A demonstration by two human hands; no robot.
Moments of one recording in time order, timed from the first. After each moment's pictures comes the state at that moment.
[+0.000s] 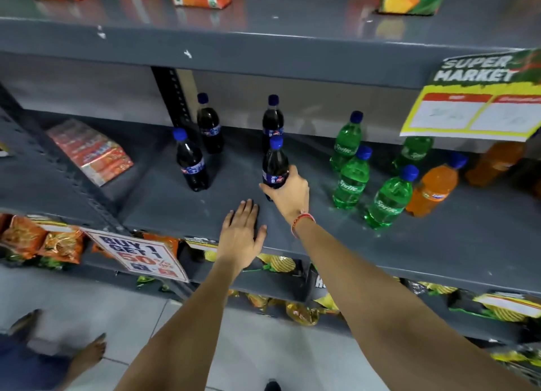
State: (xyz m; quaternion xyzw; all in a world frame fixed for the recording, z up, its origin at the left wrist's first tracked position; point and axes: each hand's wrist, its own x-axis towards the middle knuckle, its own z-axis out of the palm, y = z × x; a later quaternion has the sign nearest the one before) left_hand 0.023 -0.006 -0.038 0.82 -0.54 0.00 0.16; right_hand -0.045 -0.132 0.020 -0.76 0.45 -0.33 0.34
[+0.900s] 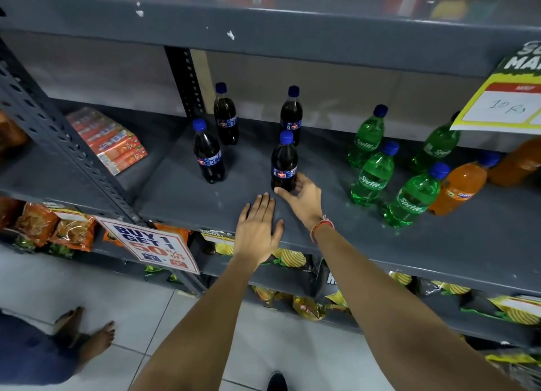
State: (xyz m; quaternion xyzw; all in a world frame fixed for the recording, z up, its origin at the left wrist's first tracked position) left_hand 0.025 -0.005 -0.045 0.82 -0.55 0.03 0.17; right_hand -0.040 -0.130 -0.017 -0.73 0.39 -0.33 0.45
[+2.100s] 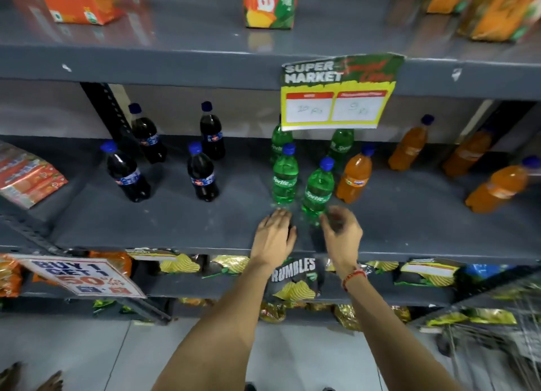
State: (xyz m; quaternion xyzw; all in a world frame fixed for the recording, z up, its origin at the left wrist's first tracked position) left_hand -0.130 -0.090 -0.026 0.73 -0.65 -0.03 0.22; right_hand -0.273 -0.148 -0.015 -0.65 0.52 -0.47 0.30
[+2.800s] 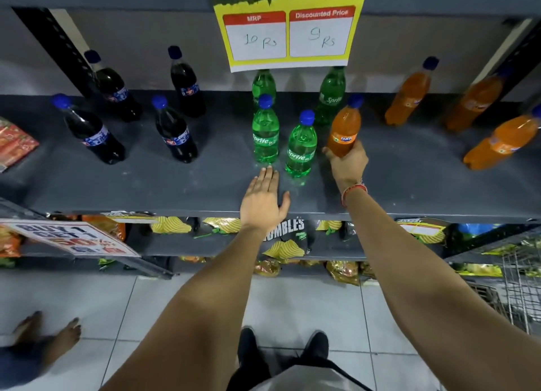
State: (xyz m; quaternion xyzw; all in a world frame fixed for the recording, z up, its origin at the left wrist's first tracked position) left_hand -0.155 -0.097 -0.036 0.77 -0.61 -0.03 0.16; right_hand -0.292 -0.243 -0.004 -0.59 0.61 -0.40 0.35
